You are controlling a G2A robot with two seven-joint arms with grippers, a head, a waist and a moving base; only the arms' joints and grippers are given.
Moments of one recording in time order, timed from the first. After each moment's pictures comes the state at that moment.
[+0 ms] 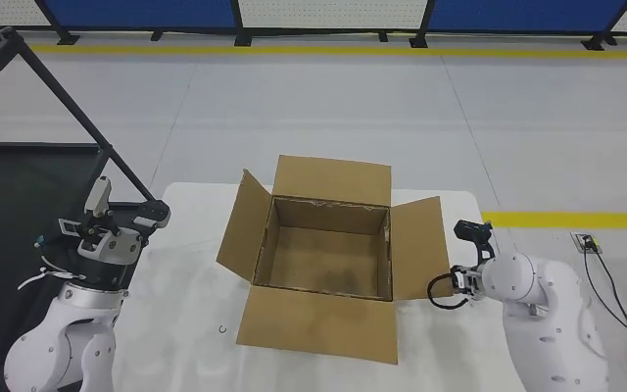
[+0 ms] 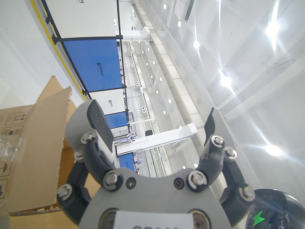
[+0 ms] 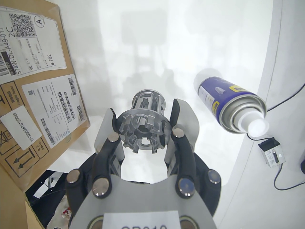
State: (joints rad) left arm 1.26 -1.24 -1.81 -1.96 -0.54 0.03 -0.34; right arm -0.88 -1.27 1.54 -1.56 -1.14 0.24 1.46
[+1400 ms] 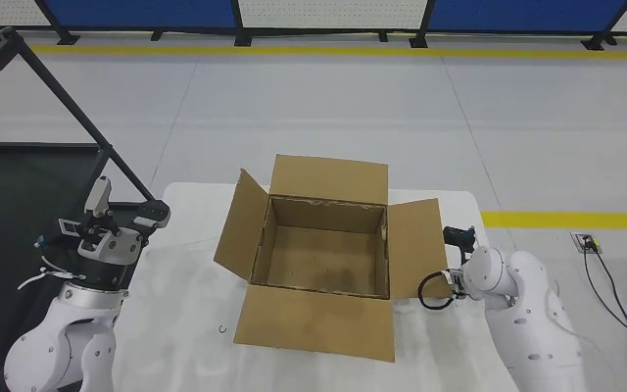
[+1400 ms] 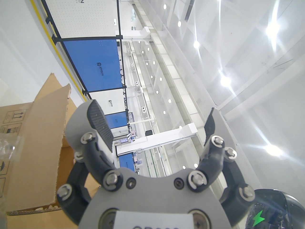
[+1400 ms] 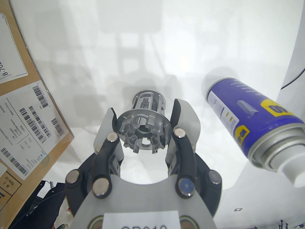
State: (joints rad) left arm 1.26 -1.24 -1.81 -1.96 -0.54 0.03 -0.34; right arm -0.80 -1.26 1.42 -1.37 -1.15 0.28 1.42
